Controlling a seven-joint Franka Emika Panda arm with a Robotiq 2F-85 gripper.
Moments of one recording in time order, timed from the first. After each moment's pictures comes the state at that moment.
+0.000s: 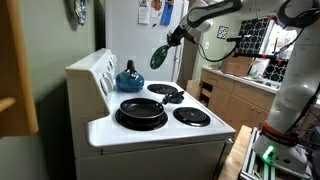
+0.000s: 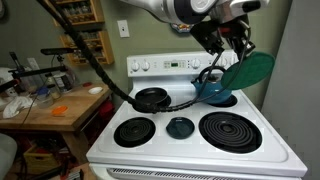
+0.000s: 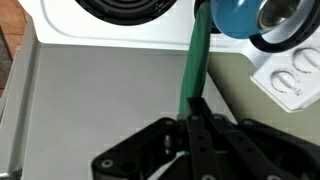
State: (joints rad) arm 0.00 0.03 0.00 -1.80 0.10 2.50 0.31
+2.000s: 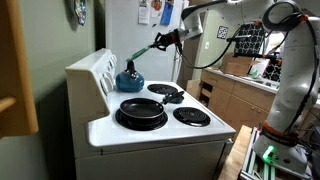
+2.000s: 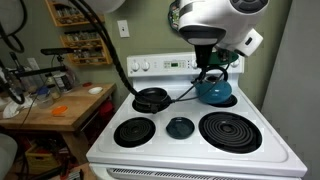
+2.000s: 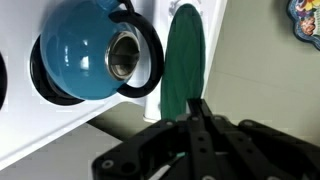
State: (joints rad) arm -0.01 0.19 0.03 -1.70 1.20 2.34 -0.18
